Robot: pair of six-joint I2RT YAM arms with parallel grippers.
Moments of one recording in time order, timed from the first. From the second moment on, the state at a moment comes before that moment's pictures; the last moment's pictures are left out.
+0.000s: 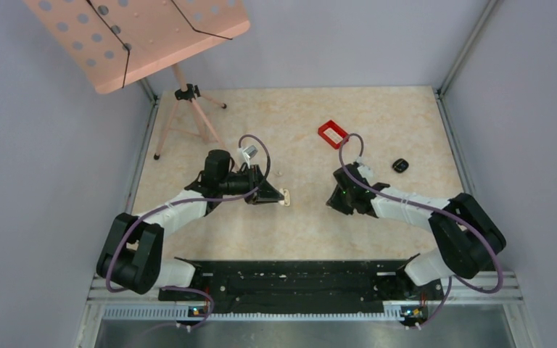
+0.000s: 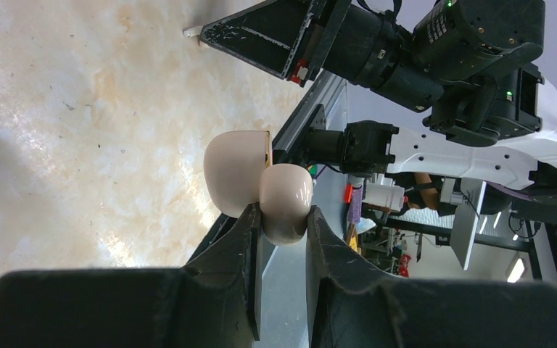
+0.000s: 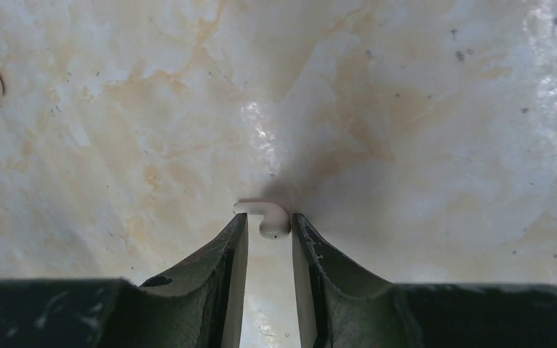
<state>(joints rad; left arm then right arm) -0.36 1.35 0.63 0.17 0.94 -0.88 0.62 1.43 0.64 -0.18 0.16 1.05</state>
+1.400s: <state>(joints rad) -0.45 1.52 0.63 0.41 1.10 -1.01 0.82 1.01 0.78 -0.38 0.31 0.37</state>
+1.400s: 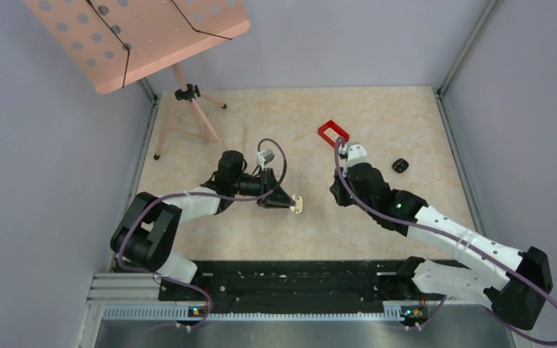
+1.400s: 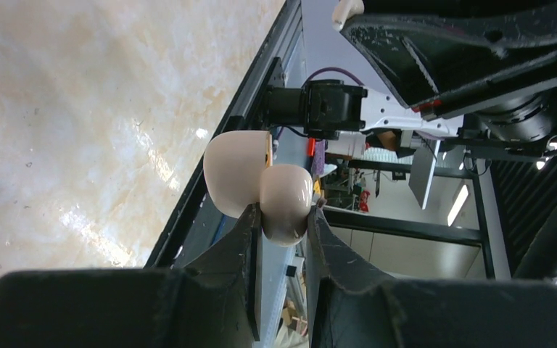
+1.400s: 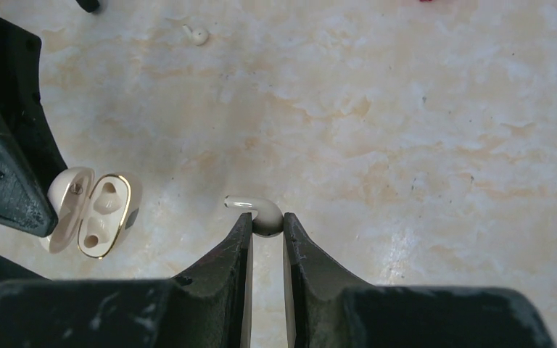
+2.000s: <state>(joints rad) -0.45 1.52 0.63 0.53 1.08 -1.13 0.83 0.94 0.72 -0.23 0.18 0.16</state>
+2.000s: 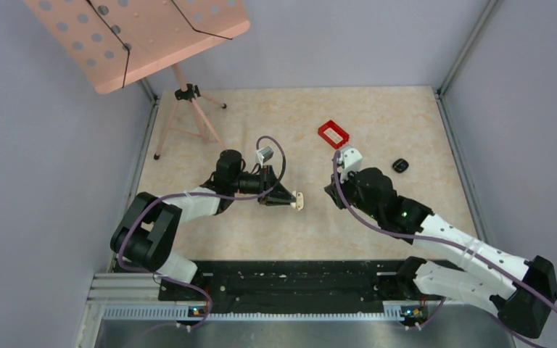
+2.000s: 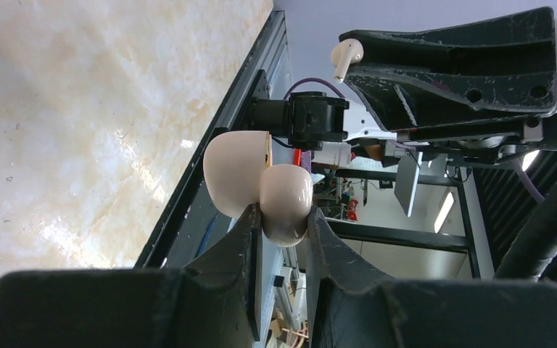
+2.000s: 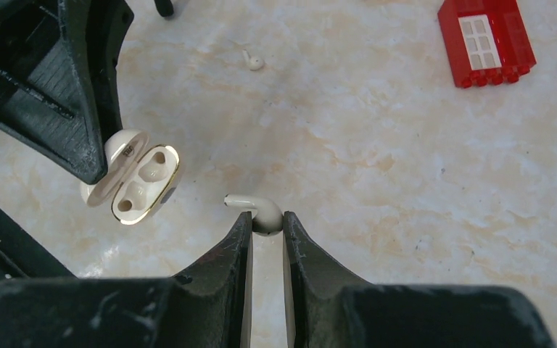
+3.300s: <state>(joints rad) -0.45 1.48 0.63 0.45 0.96 -1.15 1.02 0.91 0.56 0.05 0.20 -0.13</state>
